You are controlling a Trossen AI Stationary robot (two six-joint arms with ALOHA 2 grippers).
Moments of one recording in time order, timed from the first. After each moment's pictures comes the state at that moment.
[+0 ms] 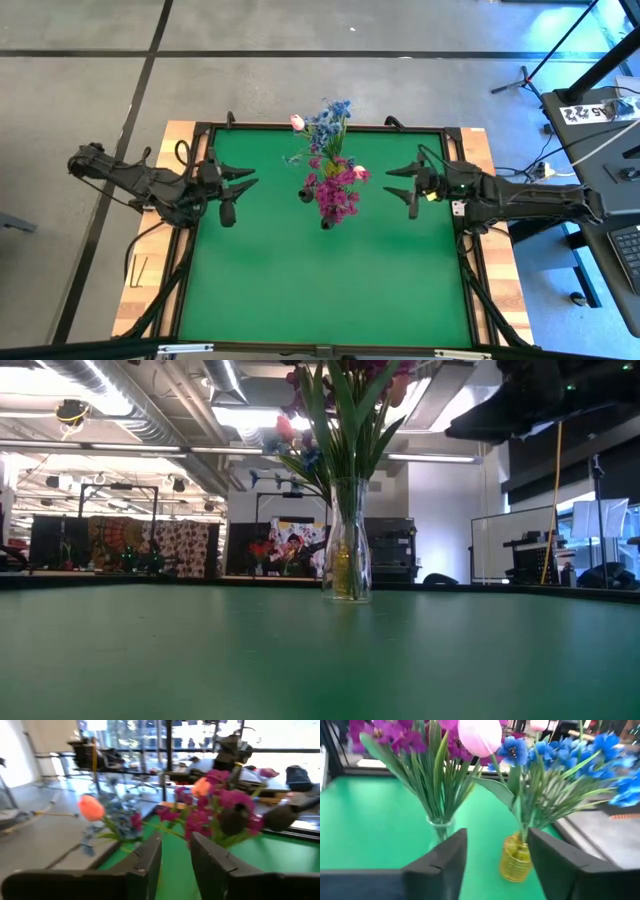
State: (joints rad) left arm -0.37 0.71 0.77 -0.21 -0.82 -0.09; right arm -0.12 0.66 0.46 0.01 0.07 -0.13
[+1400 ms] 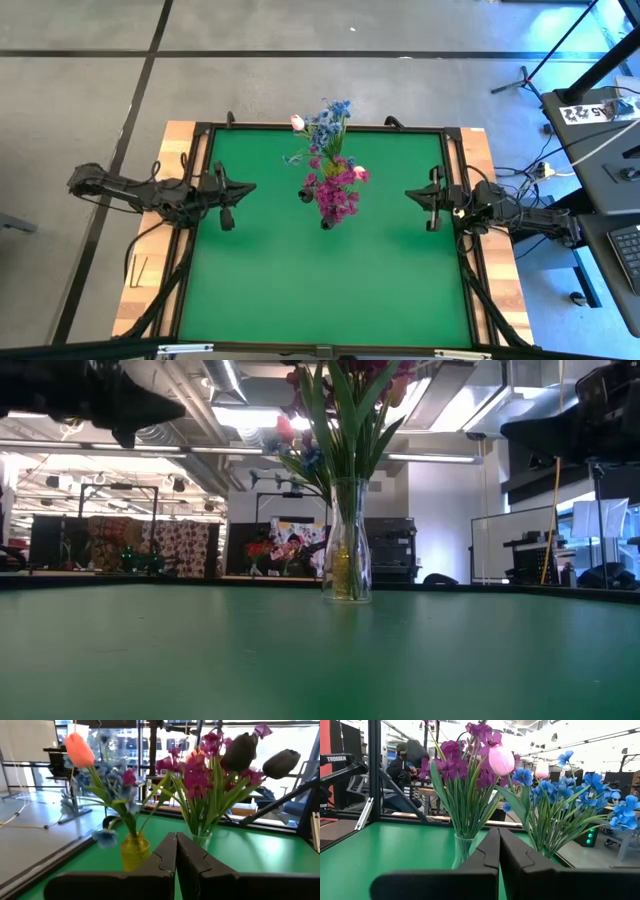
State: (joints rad) left arm -0.20 0.37 0.20 0.19 -0.54 -0.03; right arm -0.13 0.00 0.01 0.17 -0.06 -0.14
